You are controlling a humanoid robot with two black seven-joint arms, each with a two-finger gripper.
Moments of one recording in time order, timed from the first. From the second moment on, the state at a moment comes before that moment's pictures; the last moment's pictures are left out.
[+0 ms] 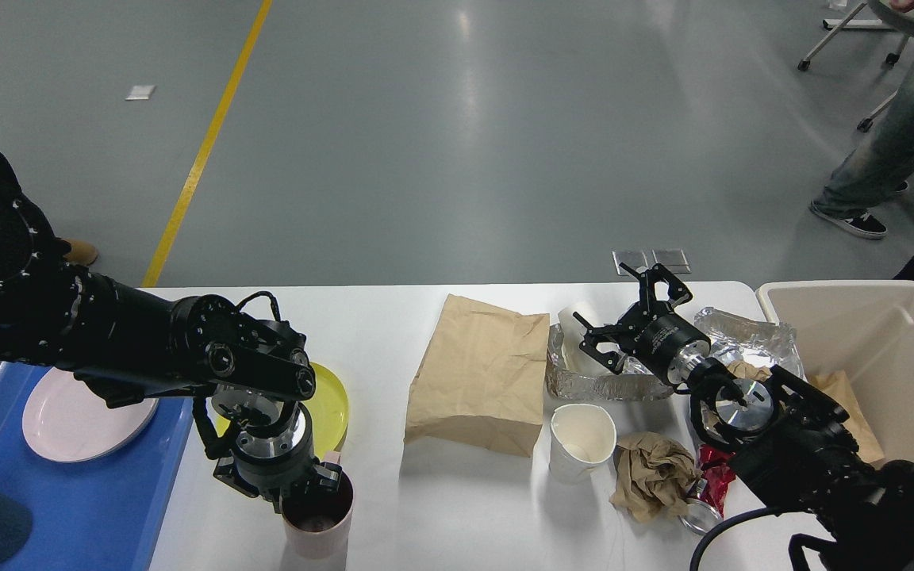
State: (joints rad) left arm -1.61 0.13 0.93 -1.35 -0.01 -0.42 0.56; right arm 0.72 -0.04 0.73 0.18 0.22 0.63 -0.10
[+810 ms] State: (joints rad) left arm -1.58 0.11 0.93 -1.34 -0.01 -0.40 0.57; right arm 0.72 -0.04 0.73 0.18 0.22 0.63 -0.10
